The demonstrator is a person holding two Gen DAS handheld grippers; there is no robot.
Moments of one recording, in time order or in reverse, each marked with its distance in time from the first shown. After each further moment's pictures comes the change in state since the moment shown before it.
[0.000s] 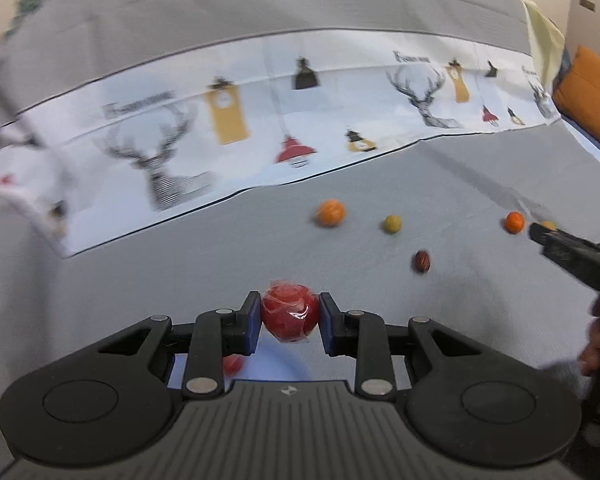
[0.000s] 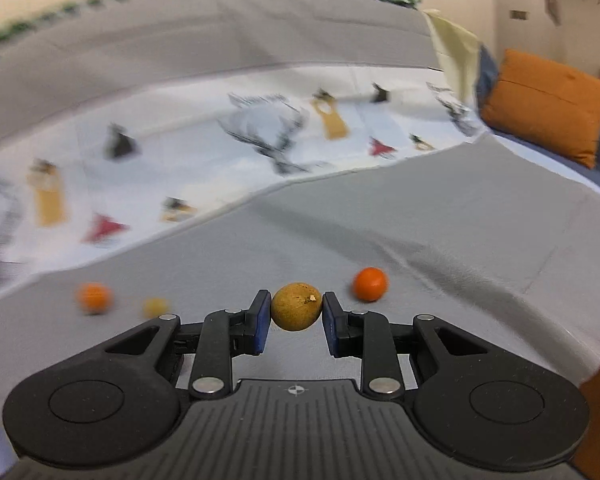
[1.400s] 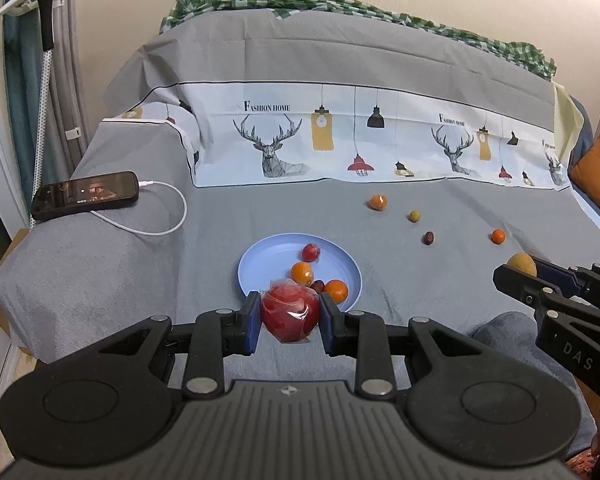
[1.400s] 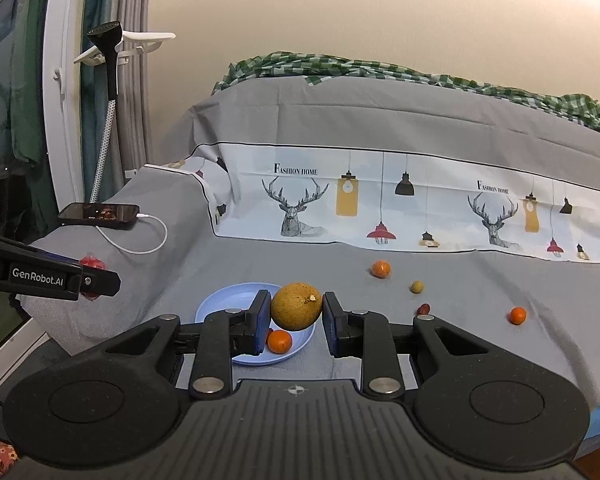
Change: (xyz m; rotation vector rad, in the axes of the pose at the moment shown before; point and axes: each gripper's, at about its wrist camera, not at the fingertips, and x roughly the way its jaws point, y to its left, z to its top) left arm -0.240 0.043 -0.154 -0.231 -0.118 0.095; right arm -0.319 0.058 -0.051 -0.391 -0.072 0.564
